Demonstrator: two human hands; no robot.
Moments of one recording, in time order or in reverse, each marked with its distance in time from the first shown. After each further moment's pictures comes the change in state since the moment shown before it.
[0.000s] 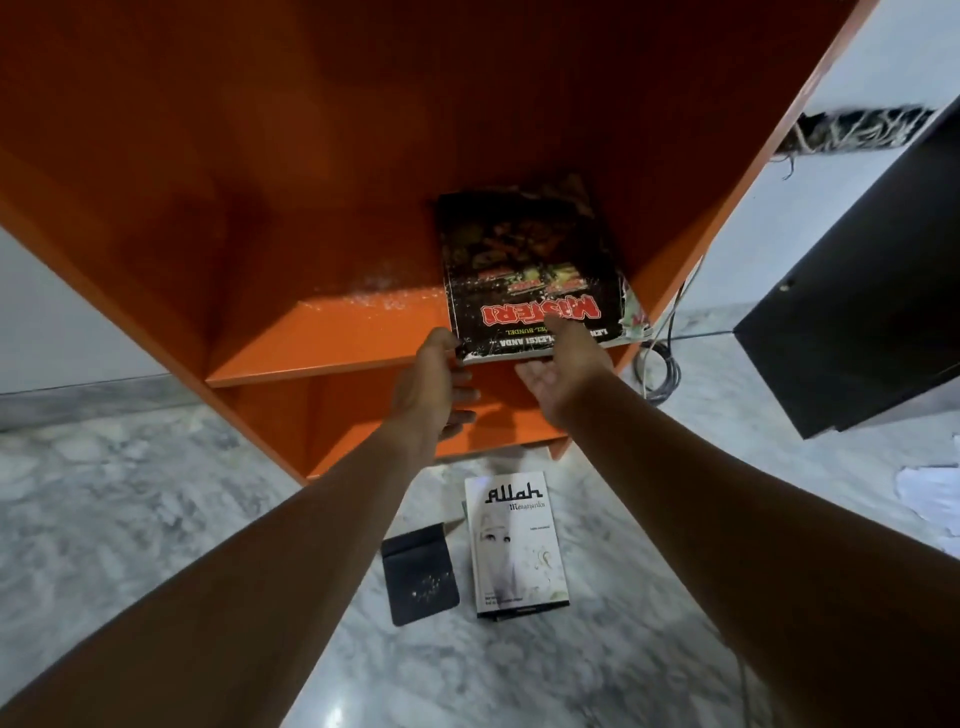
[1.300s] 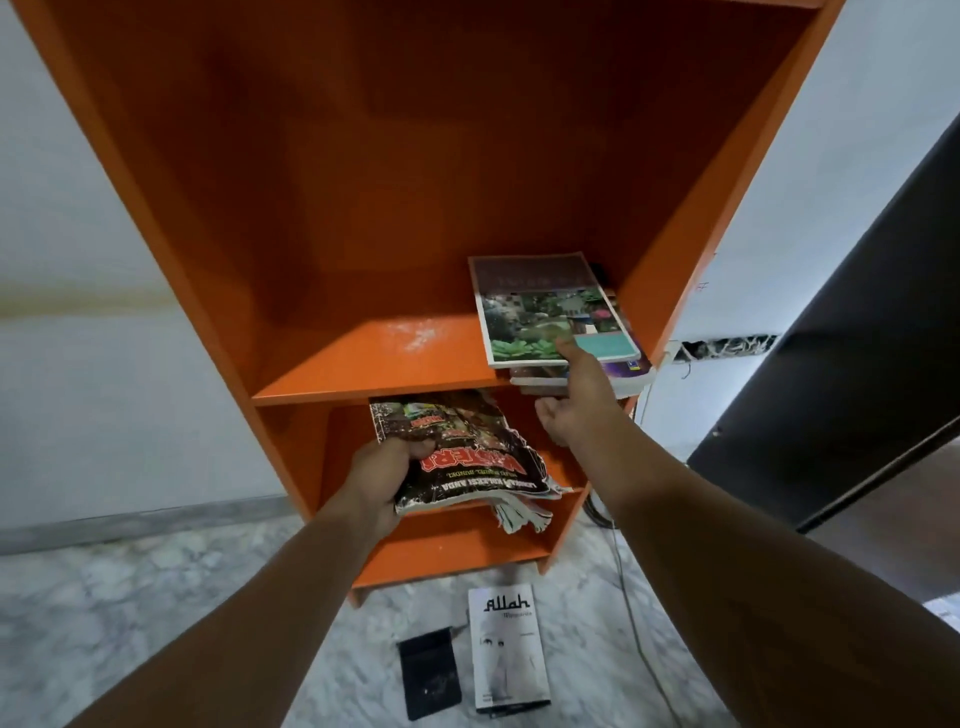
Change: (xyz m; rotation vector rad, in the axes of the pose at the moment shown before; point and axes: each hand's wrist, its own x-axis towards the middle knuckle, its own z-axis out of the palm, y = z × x) left_hand -0.209 0.166 -0.078 -0.229 -0.012 0.092; right_hand -0.230 -0.193 0.061 0.157 -0.096 -0.094
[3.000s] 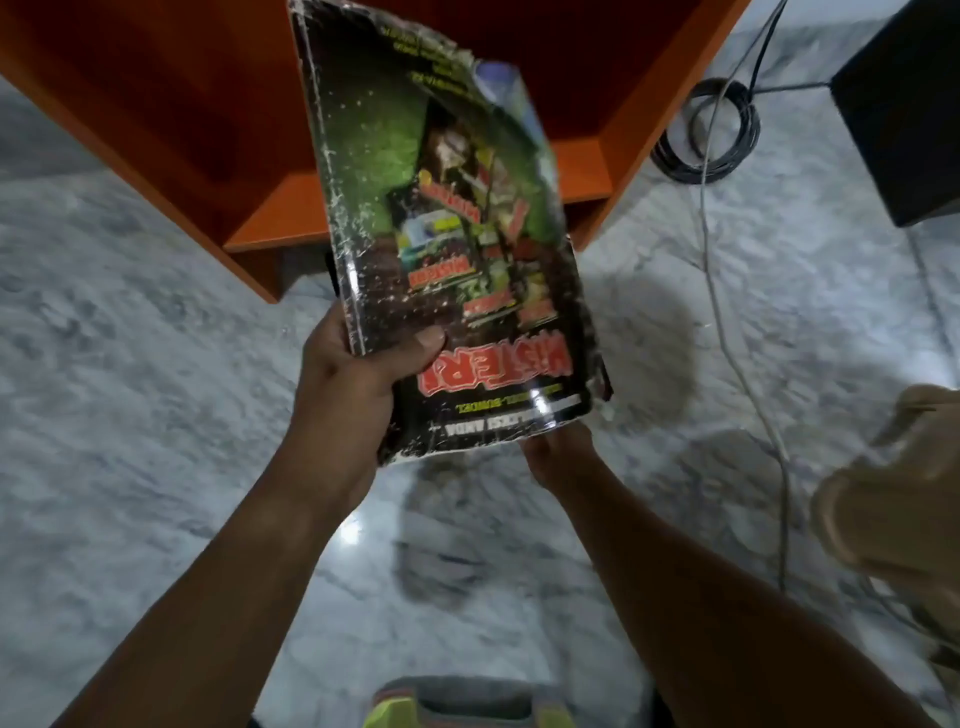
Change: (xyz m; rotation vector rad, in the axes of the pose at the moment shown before) left_hand 0.174 -0.428 -0.072 -0.010 -0.133 0.177; right_hand 0.314 0.546 -0.400 -0.192 -0.142 0.120
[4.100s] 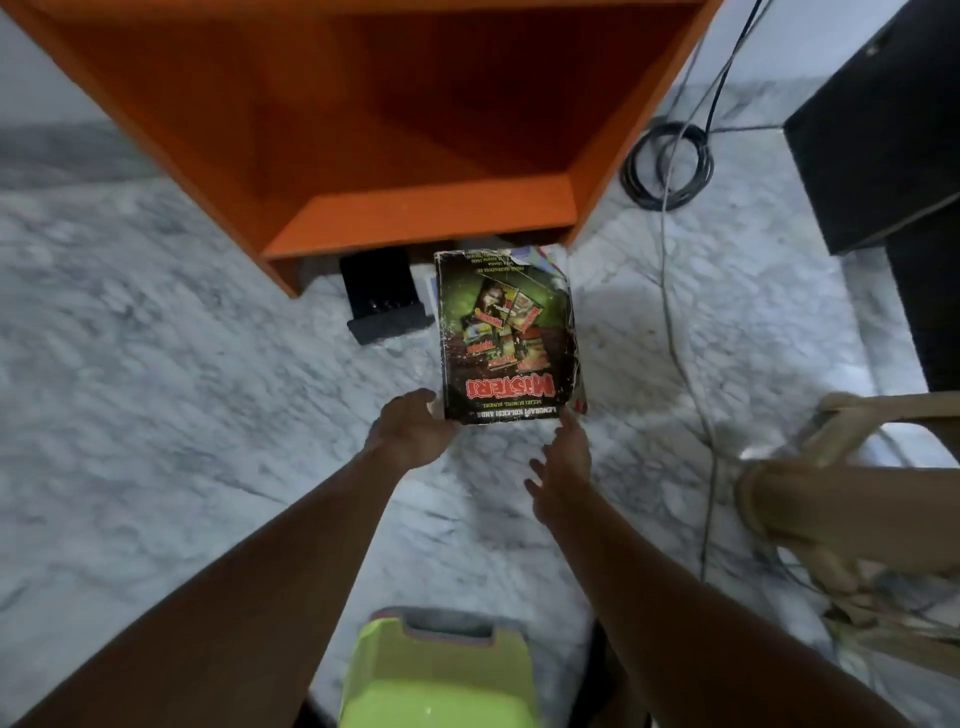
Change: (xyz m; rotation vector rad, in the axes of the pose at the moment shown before) left_hand -0.009 -0.042 0.017 1.133 -0.129 -0.444; right_hand -0.139 -0.087 0.038 0.004 0.562 0.390
